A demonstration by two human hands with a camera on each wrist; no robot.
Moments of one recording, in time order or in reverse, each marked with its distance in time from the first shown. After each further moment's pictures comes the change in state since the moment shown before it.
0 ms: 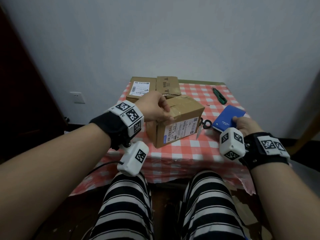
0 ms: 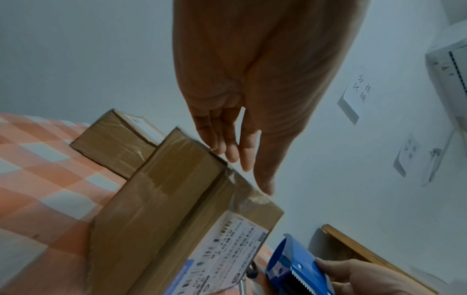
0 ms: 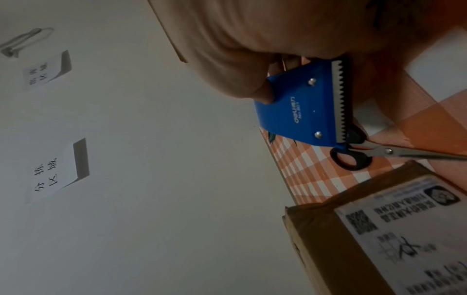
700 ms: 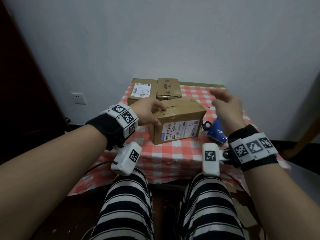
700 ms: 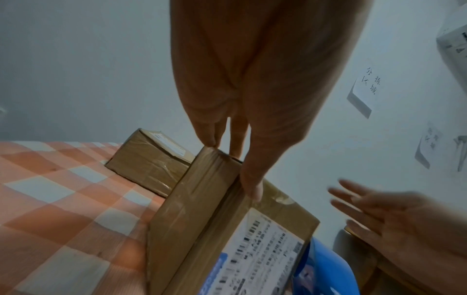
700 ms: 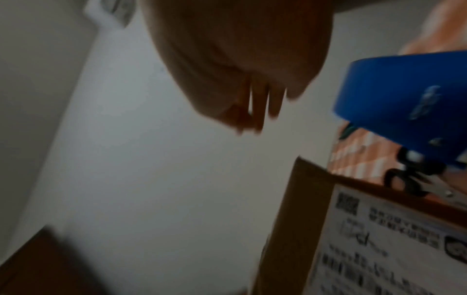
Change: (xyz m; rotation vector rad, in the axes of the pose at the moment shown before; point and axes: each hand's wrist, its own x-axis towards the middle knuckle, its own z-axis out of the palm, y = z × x) left_hand -0.007 -0.019 -0.008 0.133 -0.058 -0.046; right_hand -0.013 0.002 0.038 -0.415 -0.192 -0.677
